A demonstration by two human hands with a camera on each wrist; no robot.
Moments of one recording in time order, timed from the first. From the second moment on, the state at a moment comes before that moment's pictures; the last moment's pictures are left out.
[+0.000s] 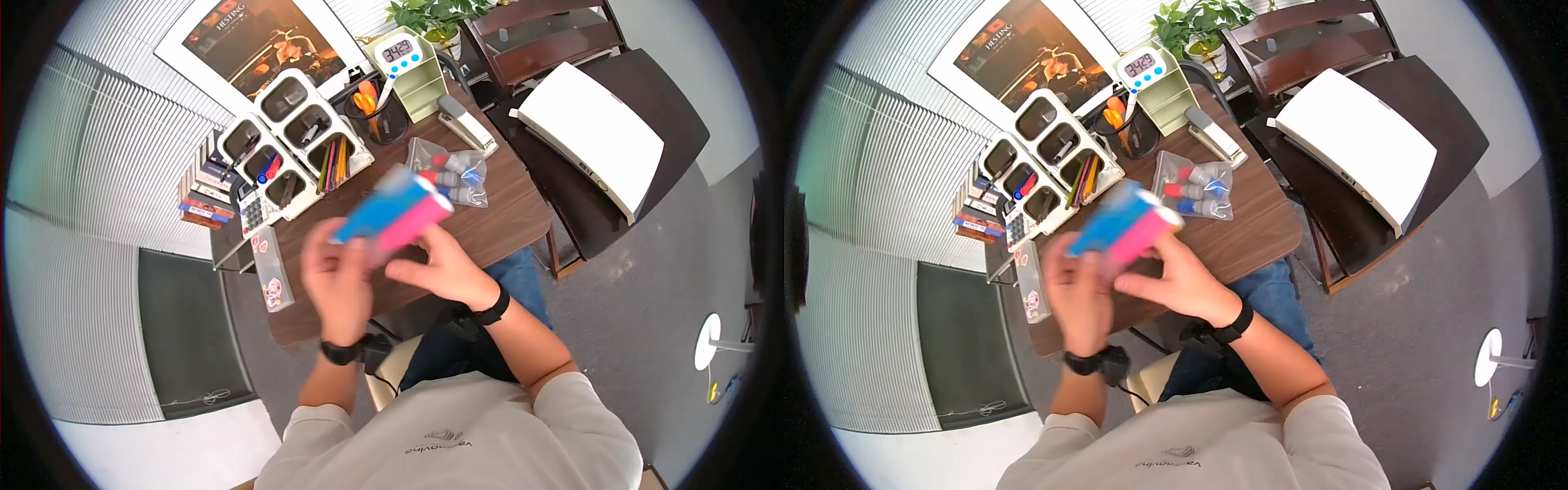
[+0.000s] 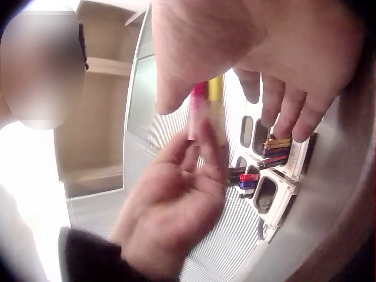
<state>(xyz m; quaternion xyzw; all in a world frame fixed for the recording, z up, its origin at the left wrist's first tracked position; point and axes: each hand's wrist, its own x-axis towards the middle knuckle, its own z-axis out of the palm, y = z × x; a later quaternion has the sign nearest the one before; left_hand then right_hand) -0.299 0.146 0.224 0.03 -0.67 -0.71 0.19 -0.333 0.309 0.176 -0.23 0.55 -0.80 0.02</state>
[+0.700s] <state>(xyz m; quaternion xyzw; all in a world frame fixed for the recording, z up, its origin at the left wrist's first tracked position) -0.365 0.109 0.190 -0.19 -0.72 -0.60 -0.28 -0.330 0.300 0.184 -0.10 0.53 -0.84 0.07</state>
